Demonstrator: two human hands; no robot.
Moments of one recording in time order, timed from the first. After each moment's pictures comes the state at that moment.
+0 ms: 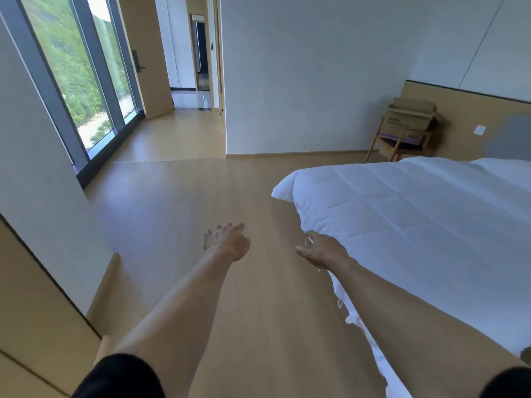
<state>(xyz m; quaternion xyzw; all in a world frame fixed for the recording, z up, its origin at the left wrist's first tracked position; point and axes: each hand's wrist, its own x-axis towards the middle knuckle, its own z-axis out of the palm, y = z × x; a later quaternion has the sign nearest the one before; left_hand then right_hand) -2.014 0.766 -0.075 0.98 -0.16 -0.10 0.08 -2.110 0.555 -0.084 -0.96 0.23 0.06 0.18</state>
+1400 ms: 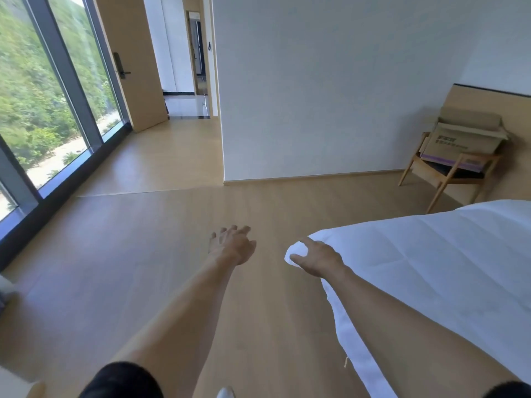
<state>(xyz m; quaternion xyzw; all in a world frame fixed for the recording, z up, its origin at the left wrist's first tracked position) -1.286 0.506 -0.100 0.98 -0.17 -0.10 0.09 -1.379 0.310 -0.117 -0.95 0.21 0.09 0.19</state>
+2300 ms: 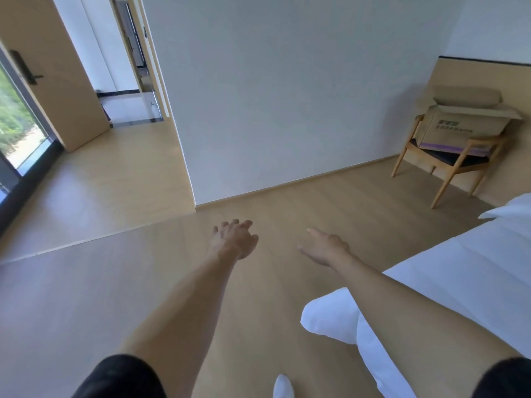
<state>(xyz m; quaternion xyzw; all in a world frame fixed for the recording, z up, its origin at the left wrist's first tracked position) -0.781 0.338 -0.114 0.96 -0.27 -0.10 0.04 -0.912 0.152 -0.131 -0.92 0.32 0.09 0.19</state>
